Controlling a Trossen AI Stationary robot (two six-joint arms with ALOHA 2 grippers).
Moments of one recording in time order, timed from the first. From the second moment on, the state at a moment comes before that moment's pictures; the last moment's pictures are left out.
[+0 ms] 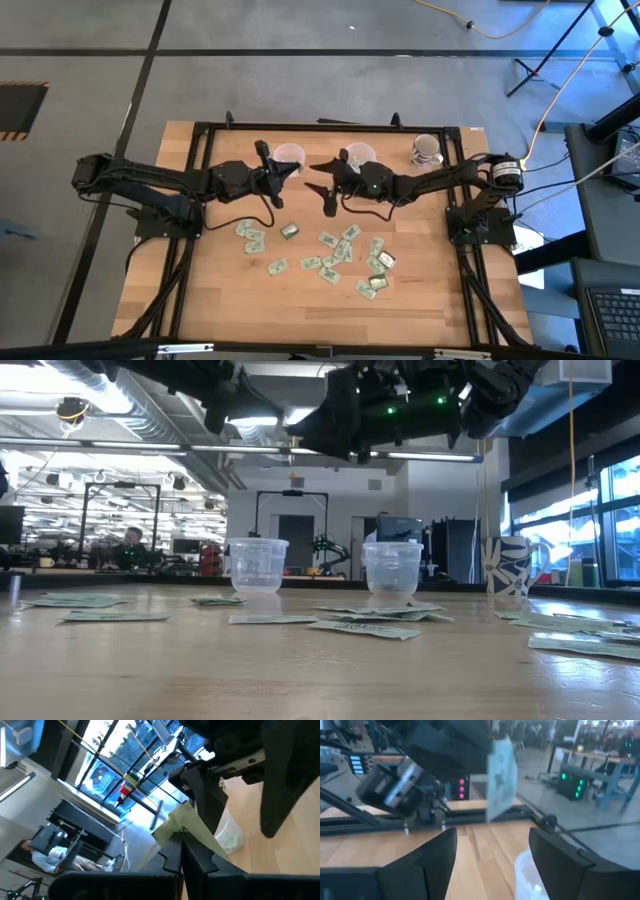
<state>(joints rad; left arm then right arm) 0.02 1.11 0.67 0.29 -0.51 0.74 -0.08 1.72 0.89 0.79 0.17 -0.04</state>
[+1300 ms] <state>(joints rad) 0.02 1.11 0.67 0.34 -0.50 0.64 -0.08 1.72 1.05 0.62 0.22 -0.03</state>
